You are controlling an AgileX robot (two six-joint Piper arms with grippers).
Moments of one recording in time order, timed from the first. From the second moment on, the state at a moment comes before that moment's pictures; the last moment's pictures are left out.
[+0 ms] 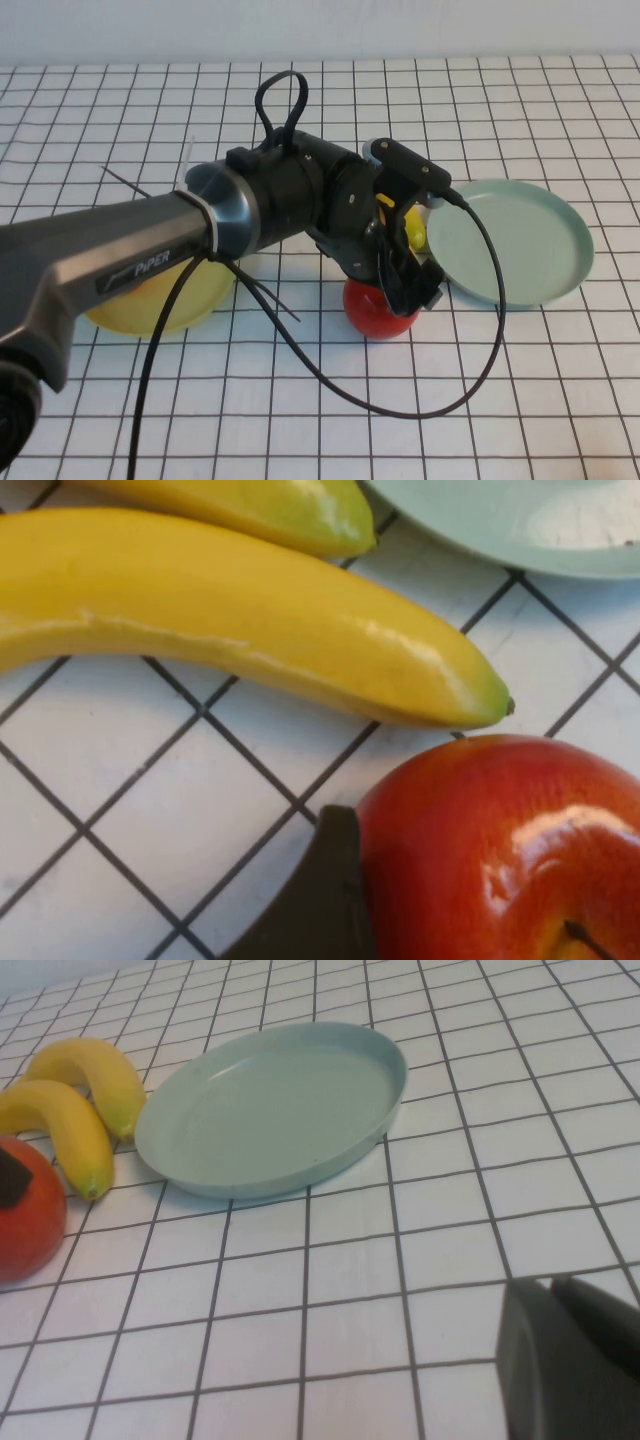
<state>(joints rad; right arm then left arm) -0.05 -0.01 0.03 0.43 0.41 -0.18 -0.77 1.98 -1.52 -0.07 0.67 0.16</state>
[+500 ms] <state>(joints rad) -0.05 -0.01 0.03 0.43 0.41 -0.18 -0.76 2.00 -1.54 -0.09 0.69 0.18</state>
